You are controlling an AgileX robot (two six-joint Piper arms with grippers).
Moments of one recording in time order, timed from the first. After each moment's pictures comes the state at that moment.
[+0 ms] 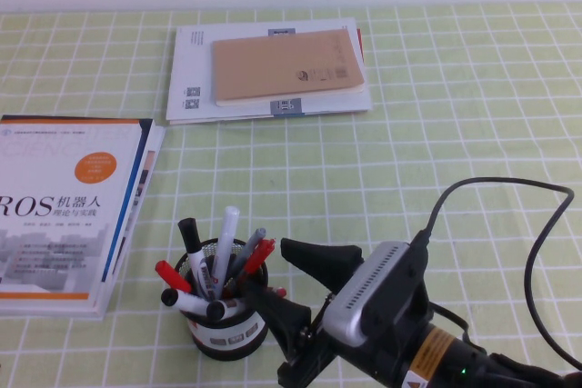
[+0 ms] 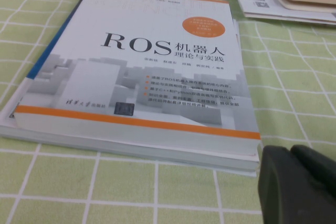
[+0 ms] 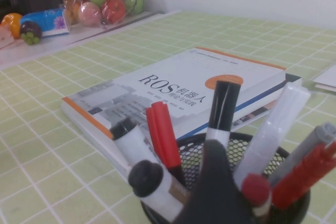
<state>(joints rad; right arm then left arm) 1.02 1.73 -0.51 0.02 -1.13 0.14 -0.03 -0.01 0.03 -0.17 0.38 0.07</state>
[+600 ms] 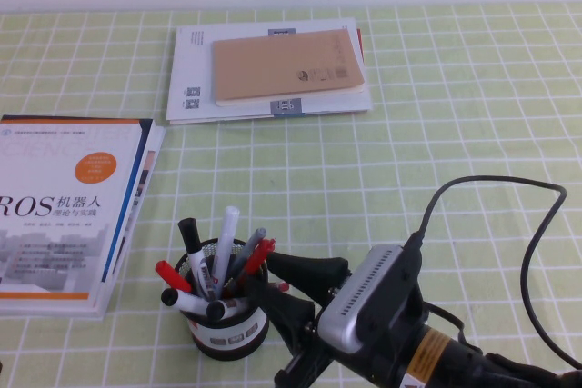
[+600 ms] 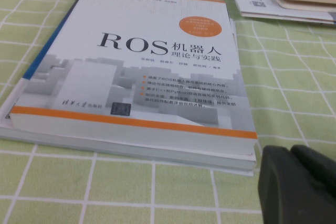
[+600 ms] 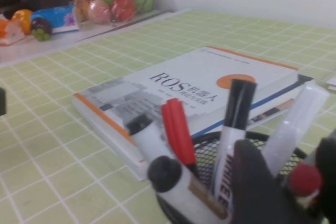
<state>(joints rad) 1.02 1.74 -0.52 0.00 -1.13 0.14 -0.04 -0.01 0.03 -0.17 0.38 0.07</state>
